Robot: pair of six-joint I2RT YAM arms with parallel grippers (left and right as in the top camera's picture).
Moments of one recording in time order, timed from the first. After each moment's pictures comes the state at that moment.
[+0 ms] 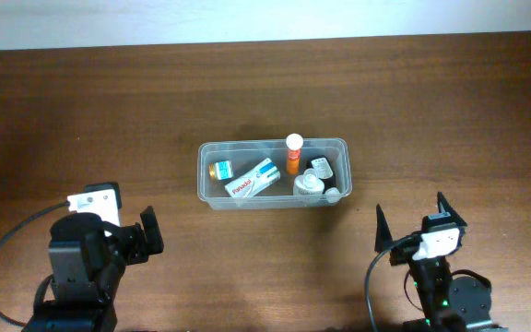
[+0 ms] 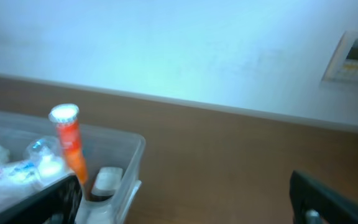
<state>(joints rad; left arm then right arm) -0.01 0.67 0.86 -0.90 -0.09 -0.10 0.12 0.01 0.18 -0.21 0.00 -0.12</state>
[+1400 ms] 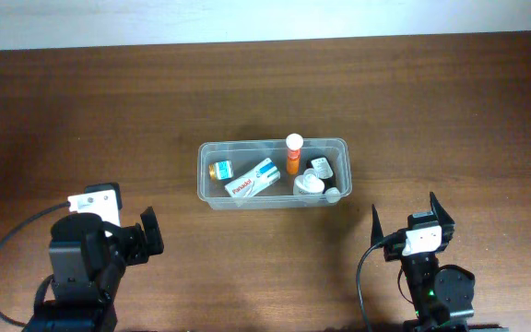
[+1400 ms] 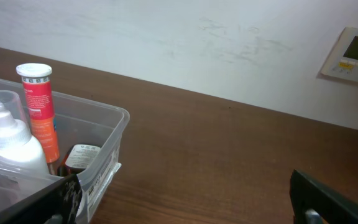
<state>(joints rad) -0.01 0.67 0.85 -0.90 -0.09 -0.10 0.08 0.01 0.01 -0.07 -0.01 -0.20</state>
